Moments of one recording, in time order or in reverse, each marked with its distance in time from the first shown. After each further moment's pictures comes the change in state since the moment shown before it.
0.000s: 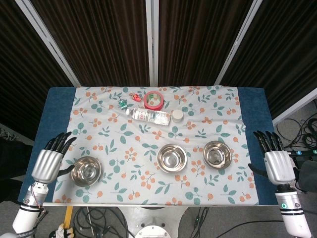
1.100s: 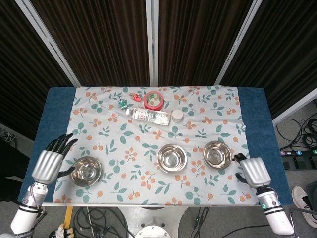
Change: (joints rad) left arm -0.003 0.023 0.015 -0.002 0.013 -0.012 -0.040; right arm 0.074 -0.094 -0.067 0.014 0.063 -0.229 -0.287
